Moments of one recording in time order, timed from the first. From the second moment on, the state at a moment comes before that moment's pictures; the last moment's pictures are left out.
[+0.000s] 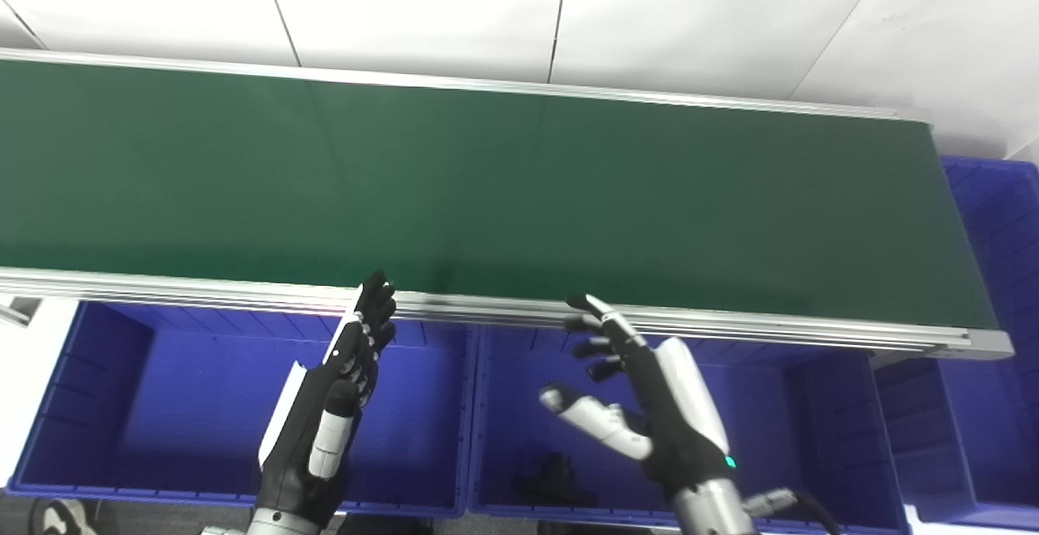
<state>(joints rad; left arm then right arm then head) 0.69 0.10 -0.29 -0.52 -0.04 -0.02 -0.08 0.69 0.05 0.38 -0.71 -0.57 0.26 0.21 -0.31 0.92</state>
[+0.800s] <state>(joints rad) 0.69 0.12 -0.26 -0.46 -0.04 -0.11 -0.11 0.89 0.05 0.36 -0.40 -0.22 -0.25 -0.13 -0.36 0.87</state>
